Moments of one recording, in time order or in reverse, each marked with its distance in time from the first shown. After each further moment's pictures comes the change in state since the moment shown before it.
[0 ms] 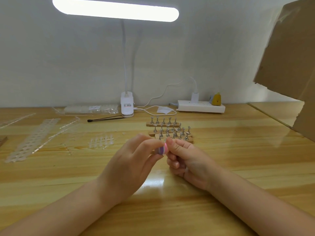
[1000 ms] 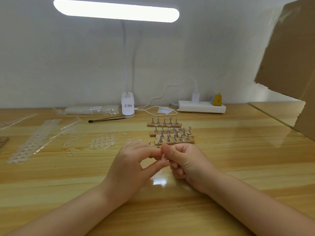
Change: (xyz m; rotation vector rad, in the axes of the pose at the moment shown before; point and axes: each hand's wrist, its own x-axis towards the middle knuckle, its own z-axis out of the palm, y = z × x) left_hand -0.004 0.004 0.005 -0.170 -0.026 -0.330; right_hand -0.002 0.005 0.004 -0.192 0.071 -0.037
